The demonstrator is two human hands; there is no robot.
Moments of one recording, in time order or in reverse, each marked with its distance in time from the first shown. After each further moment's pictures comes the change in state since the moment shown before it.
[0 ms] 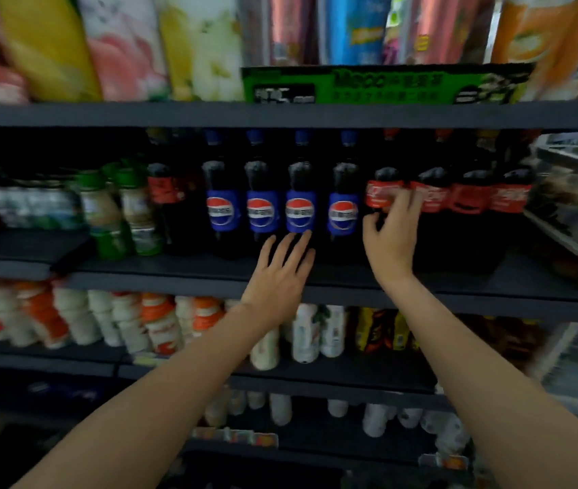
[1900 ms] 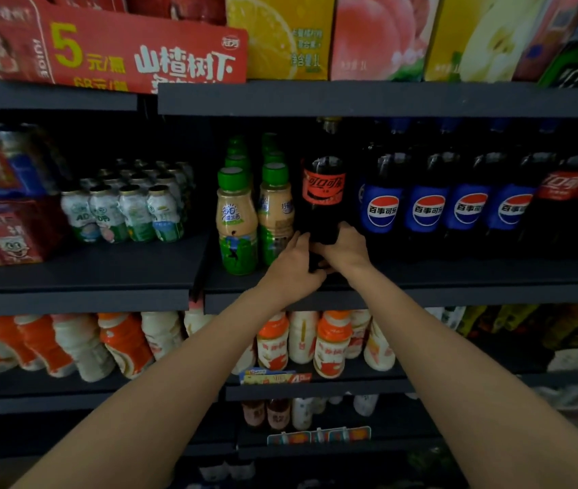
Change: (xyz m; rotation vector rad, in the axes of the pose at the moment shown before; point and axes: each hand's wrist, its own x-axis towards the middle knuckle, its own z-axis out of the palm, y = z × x) left_hand -0.054 -0.262 0.109 -1.125 -0.307 -0.131; right_hand -0.075 -0.183 0.278 0.001 -0.567 0.591
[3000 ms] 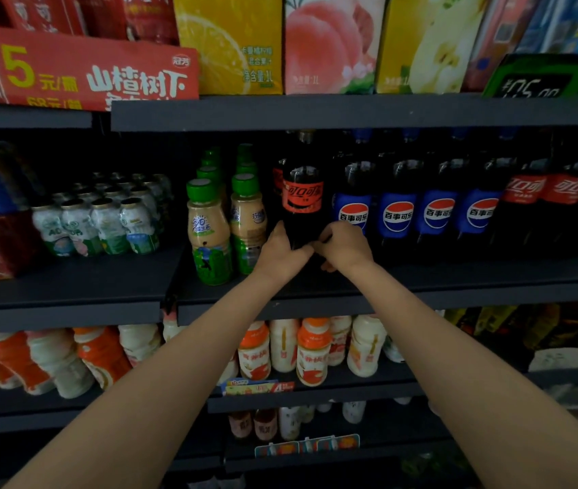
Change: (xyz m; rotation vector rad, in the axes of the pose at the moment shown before) left_hand 0.027 0.031 0.004 -0.343 0.190 -0.138; right_hand 0.000 0.003 -0.044 -0.196 -0.023 -0.091
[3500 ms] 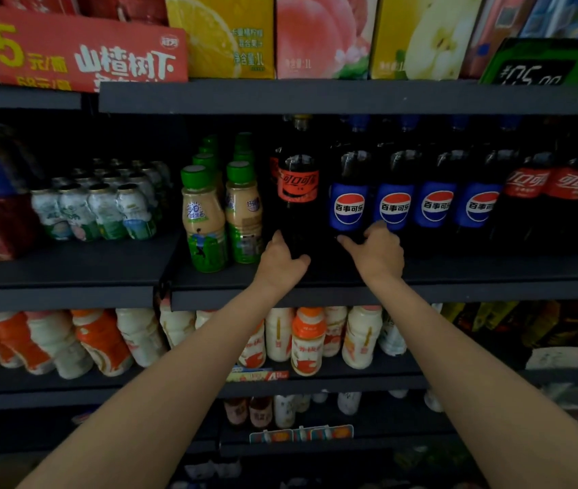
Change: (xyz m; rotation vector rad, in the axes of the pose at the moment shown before) left_hand -0.013 -0.010 0.022 0.080 0.002 -0.129; right_hand -0.011 0.047 -0.014 -0.074 0.335 0.110
